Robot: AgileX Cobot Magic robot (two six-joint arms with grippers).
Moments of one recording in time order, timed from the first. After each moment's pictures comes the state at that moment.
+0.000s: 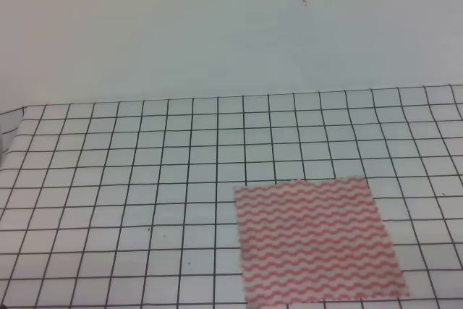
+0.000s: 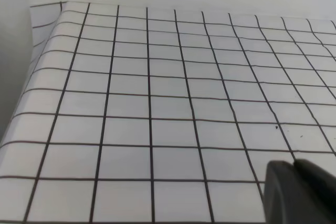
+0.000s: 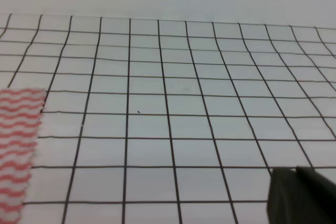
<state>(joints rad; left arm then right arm) -0.14 -0.03 0.03 -0.10 0.32 -0.13 -0.10 -0.01 0.00 -0.04 0.33 -0.07</state>
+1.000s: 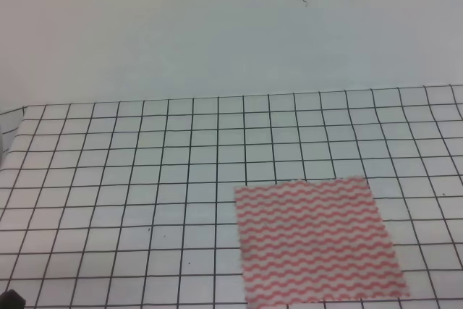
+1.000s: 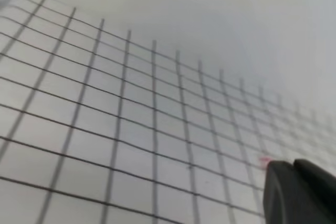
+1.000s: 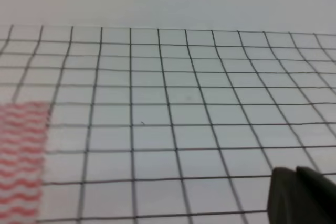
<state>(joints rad) -0.14 -0.03 0.03 -0.49 0.25 -0.13 -0.10 -0.01 0.00 0.09 0.29 -0.02</state>
